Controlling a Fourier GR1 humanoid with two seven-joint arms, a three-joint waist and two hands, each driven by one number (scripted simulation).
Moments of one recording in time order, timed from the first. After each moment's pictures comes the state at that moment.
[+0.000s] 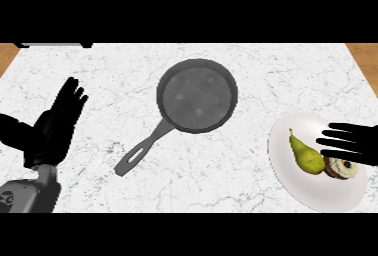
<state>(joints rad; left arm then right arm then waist) -0.16 0.34 -0.08 -1.59 0.28 0.23 0.20 -0.22 -1.05 0.33 -1.44 0.92 0.12 -0.94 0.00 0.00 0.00</state>
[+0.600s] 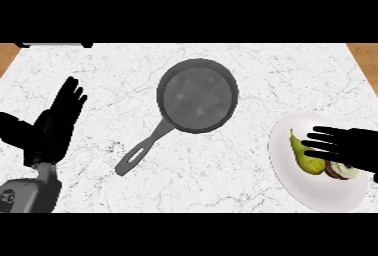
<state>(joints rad) -0.17 0.31 -0.03 -1.57 0.24 0.18 0.21 -0.24 -0.87 0.31 -1.32 1.12 0.11 -0.96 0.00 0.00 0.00</state>
